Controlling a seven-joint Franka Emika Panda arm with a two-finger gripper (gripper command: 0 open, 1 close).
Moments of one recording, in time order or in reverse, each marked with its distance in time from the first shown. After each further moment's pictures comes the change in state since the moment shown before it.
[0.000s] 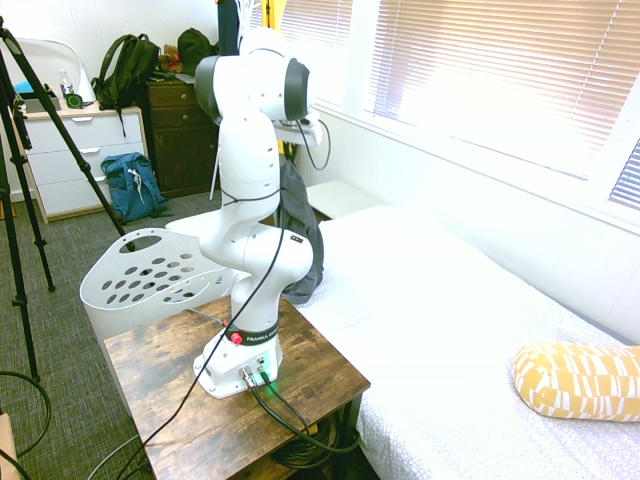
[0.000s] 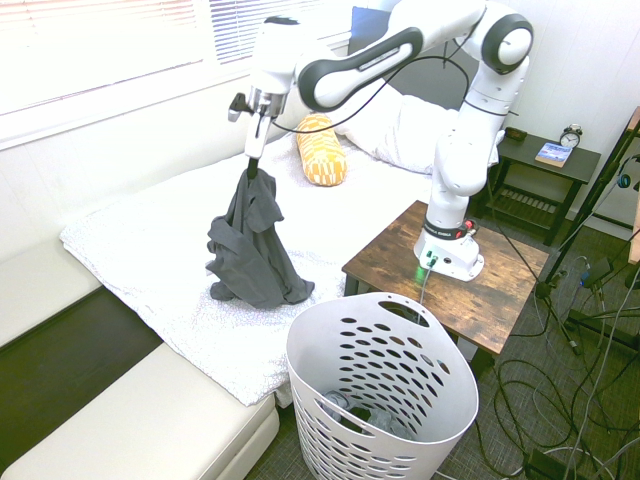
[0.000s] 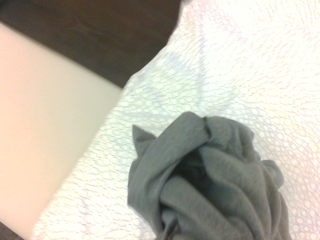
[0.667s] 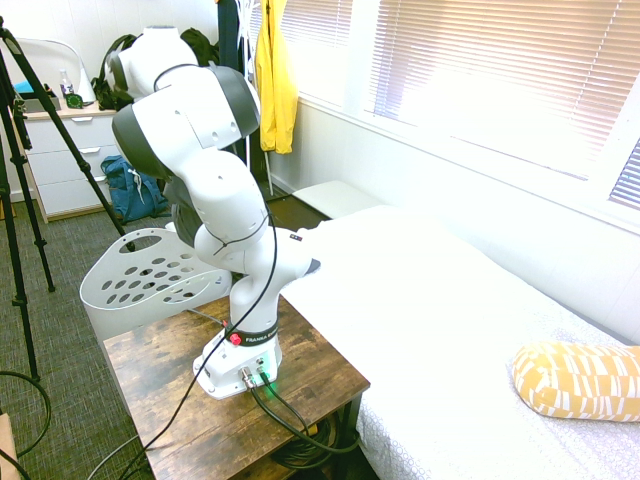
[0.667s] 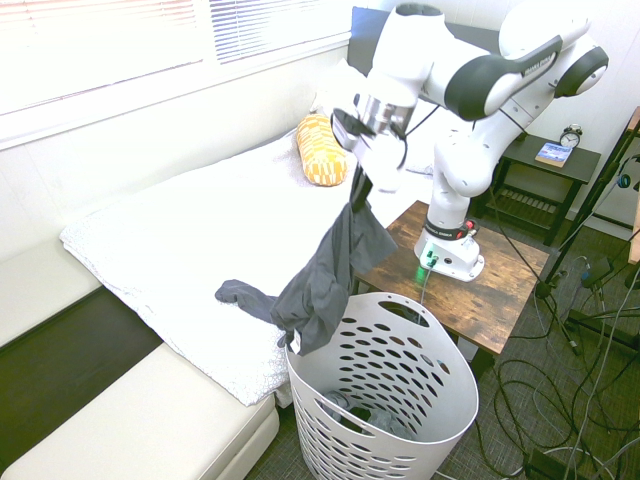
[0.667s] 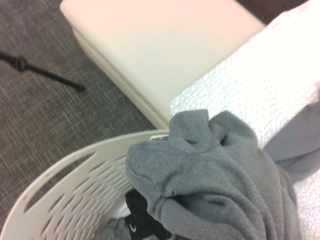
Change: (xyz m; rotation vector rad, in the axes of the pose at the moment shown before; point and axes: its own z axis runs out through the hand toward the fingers) arm -0.292 0.014 -0.037 -0.068 -0.074 -0.241
